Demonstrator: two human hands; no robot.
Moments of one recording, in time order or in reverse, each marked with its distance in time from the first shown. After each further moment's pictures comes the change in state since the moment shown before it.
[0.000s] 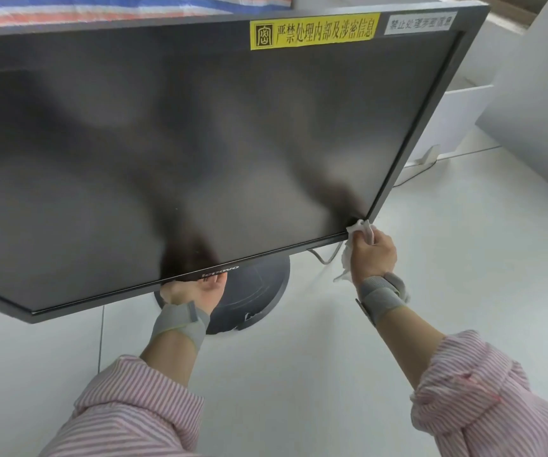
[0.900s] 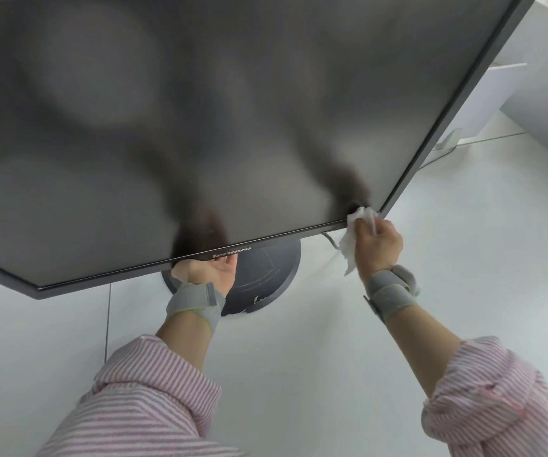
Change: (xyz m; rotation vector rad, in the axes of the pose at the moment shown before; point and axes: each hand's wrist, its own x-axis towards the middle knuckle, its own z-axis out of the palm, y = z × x) left_hand 0.002 -0.007 0.003 -0.017 0.037 0.060; right_hand -0.015 0.005 0.015 0.055 -0.052 -0.109
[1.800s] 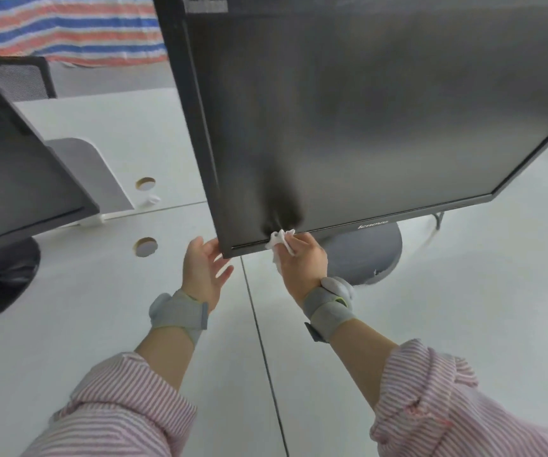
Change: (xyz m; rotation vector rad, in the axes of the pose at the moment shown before) left_hand -0.004 0.259 -0.093 0.882 -0.287 0.083; right_hand -0.274 -0.123 0.184 -0.124 -0.342 -0.275
